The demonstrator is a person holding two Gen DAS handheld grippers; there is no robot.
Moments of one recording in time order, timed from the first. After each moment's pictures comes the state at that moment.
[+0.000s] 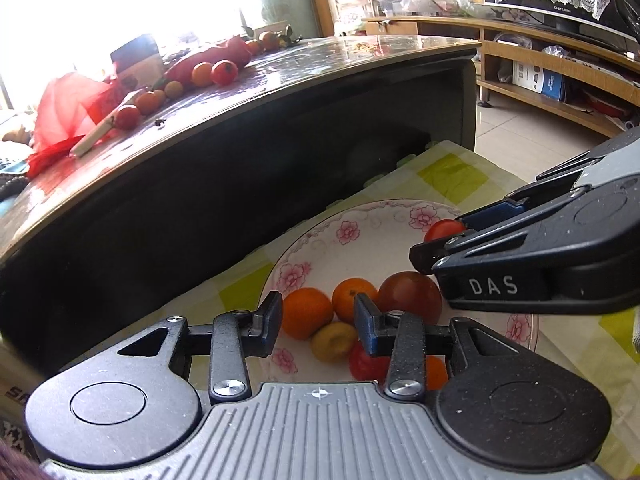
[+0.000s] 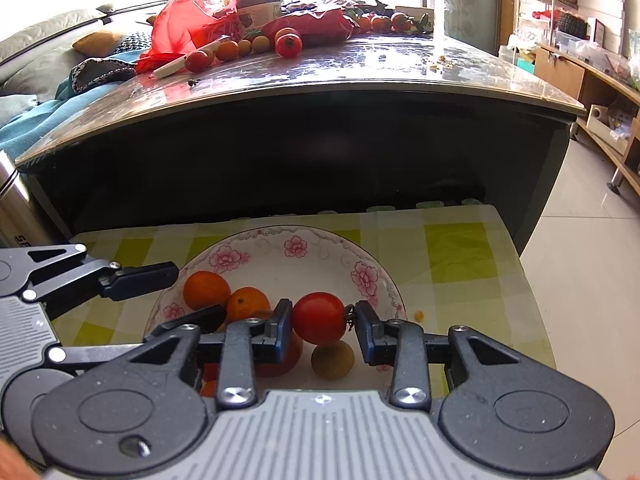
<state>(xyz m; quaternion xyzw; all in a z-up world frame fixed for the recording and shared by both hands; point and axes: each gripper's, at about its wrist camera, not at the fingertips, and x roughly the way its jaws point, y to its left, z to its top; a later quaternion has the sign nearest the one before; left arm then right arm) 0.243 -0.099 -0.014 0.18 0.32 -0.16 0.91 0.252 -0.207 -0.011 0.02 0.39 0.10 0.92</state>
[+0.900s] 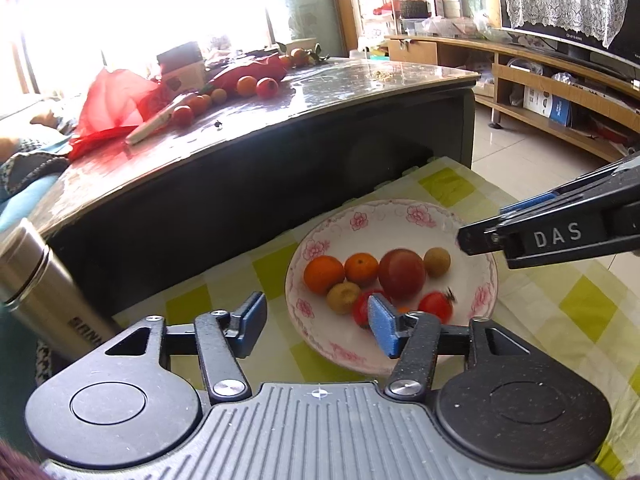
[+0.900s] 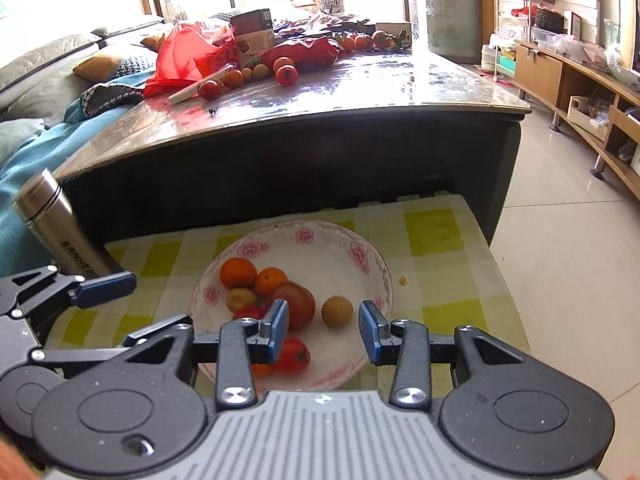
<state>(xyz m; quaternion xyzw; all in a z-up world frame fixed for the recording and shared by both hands) 0.185 -0.074 0.012 0.16 0.31 -0.14 0.93 0.189 -0.218 0.024 0.05 0.37 0.08 0.92</state>
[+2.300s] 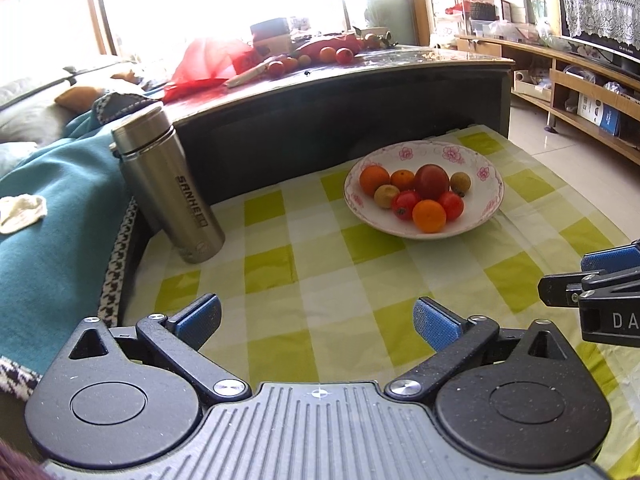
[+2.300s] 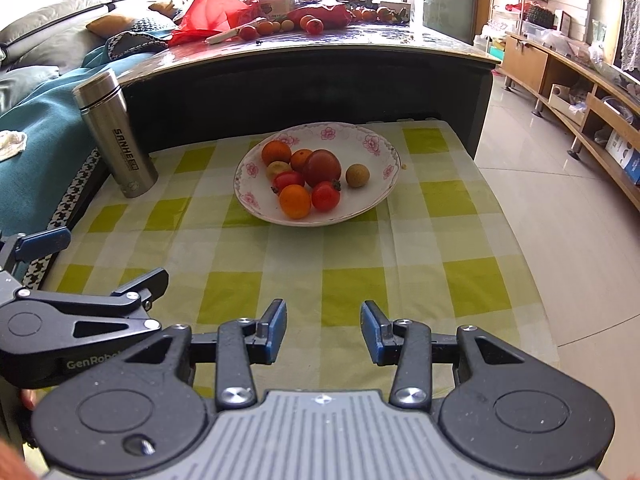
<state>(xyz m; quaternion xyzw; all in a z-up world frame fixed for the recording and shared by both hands) 0.073 -0.041 -0.002 0.12 0.32 -0.03 0.94 0.057 -0.186 0.007 0.01 0.40 0.07 0.91</state>
